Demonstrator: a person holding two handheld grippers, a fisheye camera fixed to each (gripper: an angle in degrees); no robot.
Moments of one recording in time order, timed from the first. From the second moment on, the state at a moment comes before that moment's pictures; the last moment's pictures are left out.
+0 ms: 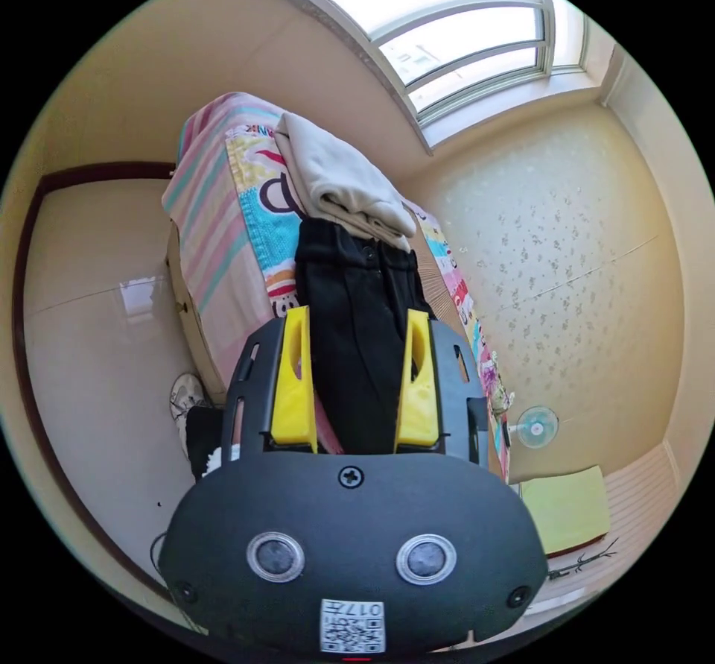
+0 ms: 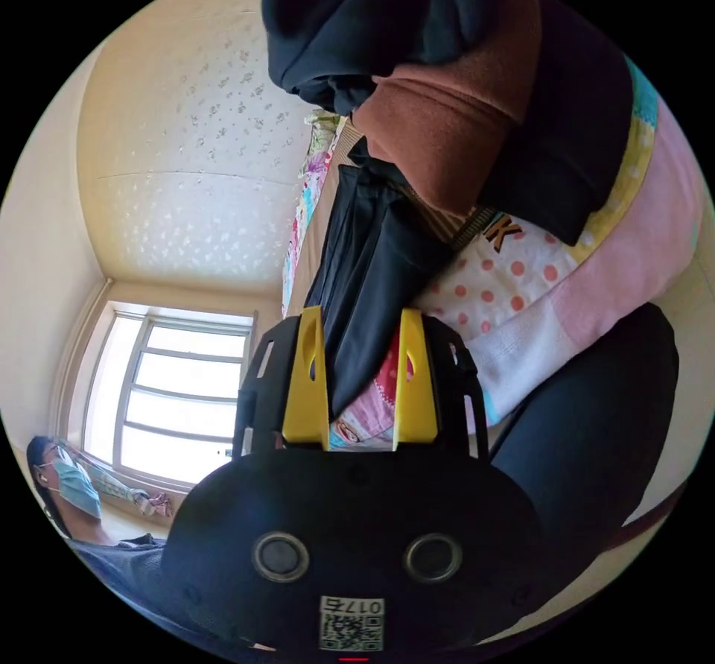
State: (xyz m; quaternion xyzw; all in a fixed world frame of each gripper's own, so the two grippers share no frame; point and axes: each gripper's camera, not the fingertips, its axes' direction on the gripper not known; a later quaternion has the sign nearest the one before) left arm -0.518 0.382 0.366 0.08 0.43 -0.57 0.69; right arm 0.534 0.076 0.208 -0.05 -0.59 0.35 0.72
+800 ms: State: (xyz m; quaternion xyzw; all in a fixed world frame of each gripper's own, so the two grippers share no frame) left arm -0.567 0.321 0.257 0.23 0.53 -0.38 0.72; right arm 0.531 -0.008 0.085 0.11 -0.50 0.20 0.84
